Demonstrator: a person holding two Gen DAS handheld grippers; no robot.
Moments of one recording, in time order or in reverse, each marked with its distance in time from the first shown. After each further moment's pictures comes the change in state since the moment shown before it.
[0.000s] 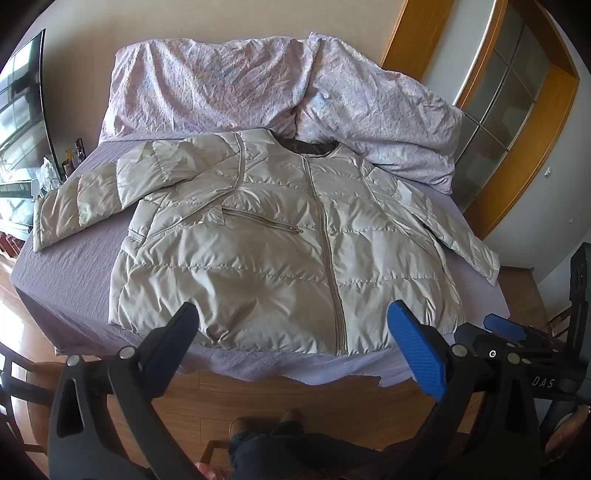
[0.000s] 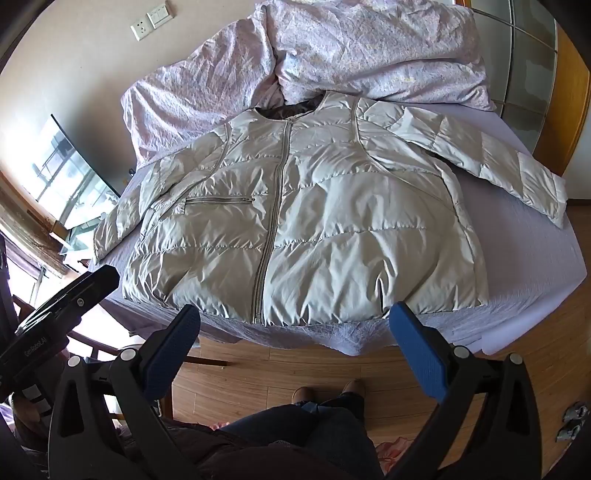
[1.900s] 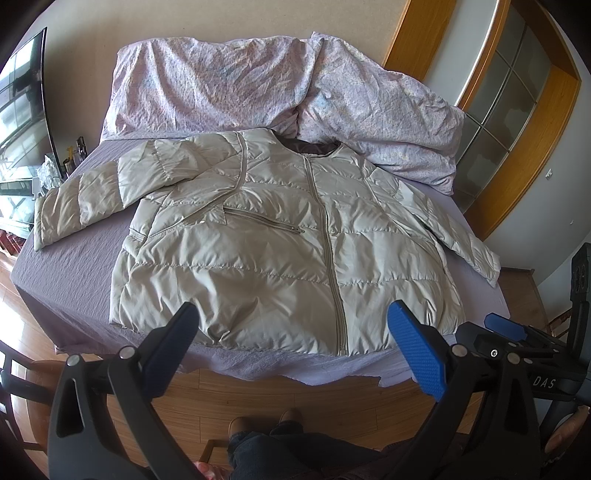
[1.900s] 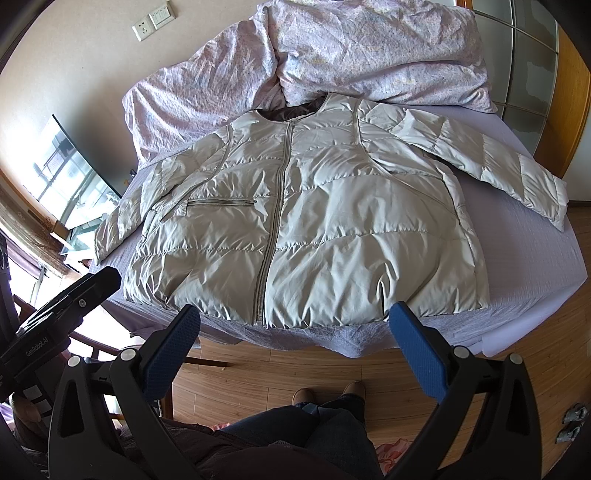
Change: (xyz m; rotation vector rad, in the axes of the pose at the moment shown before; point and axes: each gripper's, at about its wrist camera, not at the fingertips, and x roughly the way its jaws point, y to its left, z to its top) left arm 0.000 0.000 0.000 -0.004 0.002 -0.004; right arm 0.001 0.001 0.000 -0.001 -0.003 0.001
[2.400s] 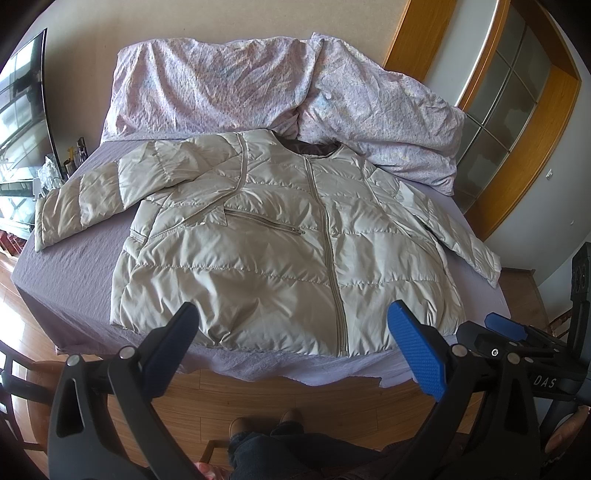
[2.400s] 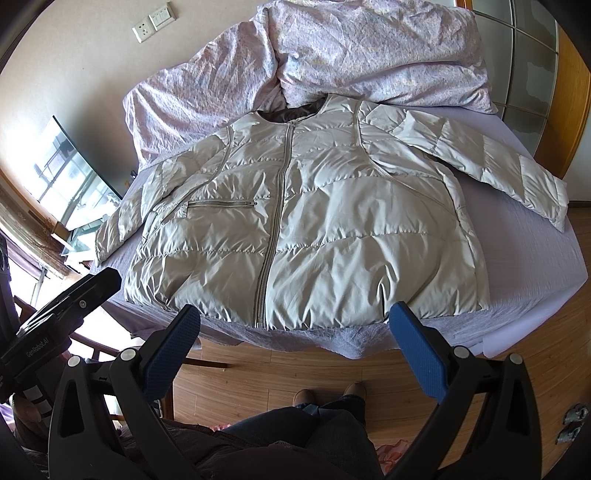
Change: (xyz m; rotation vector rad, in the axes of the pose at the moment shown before) left arm 0.000 0.000 0.000 0.001 0.000 0.000; right arm 0.000 0.000 0.001 0.000 -0.001 0.000
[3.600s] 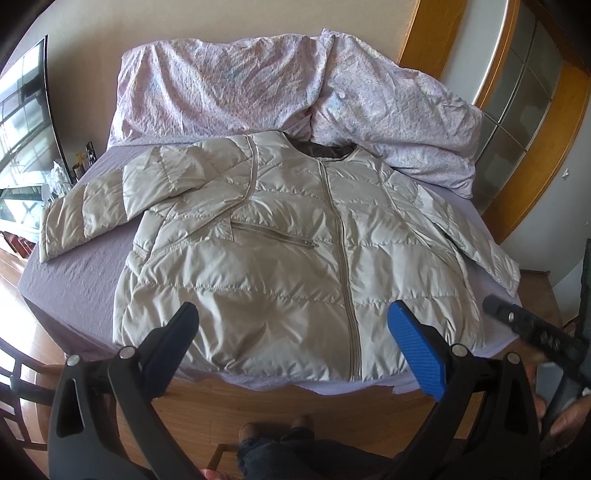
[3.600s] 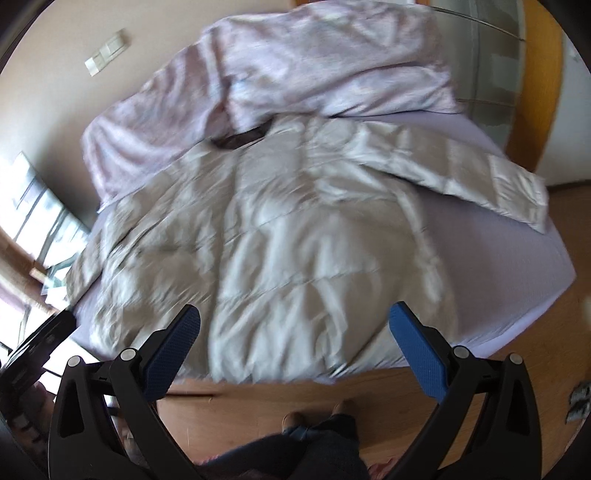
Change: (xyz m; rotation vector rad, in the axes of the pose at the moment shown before) left arm 0.020 -0.005 0.019 0.005 -0.006 0.069; right arm 0.022 -0.061 0.036 0.126 -0.079 -0.110
